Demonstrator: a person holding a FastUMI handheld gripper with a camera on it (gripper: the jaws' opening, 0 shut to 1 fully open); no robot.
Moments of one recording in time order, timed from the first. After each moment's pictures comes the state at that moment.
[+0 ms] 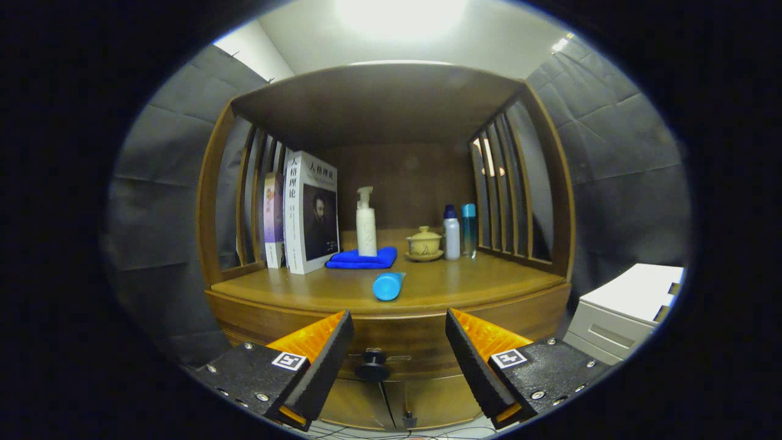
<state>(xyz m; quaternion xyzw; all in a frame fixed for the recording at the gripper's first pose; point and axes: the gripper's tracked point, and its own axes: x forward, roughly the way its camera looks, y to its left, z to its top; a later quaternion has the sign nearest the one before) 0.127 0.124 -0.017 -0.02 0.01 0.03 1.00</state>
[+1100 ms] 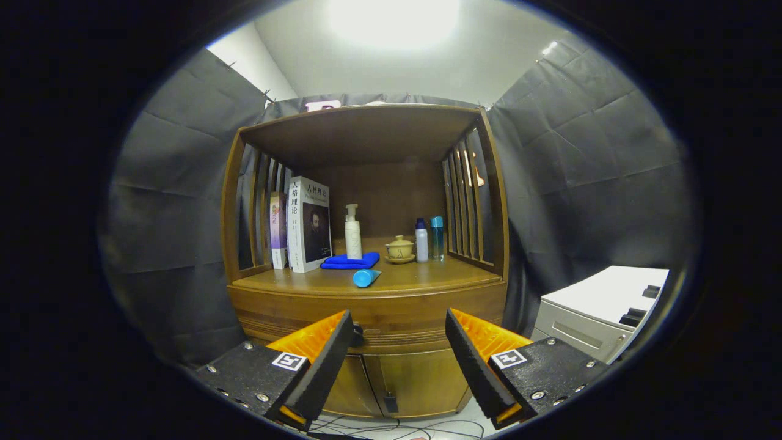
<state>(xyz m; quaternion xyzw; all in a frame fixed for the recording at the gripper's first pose) 0.031 0.088 -0.006 -0.01 0.00 0.02 1.00</state>
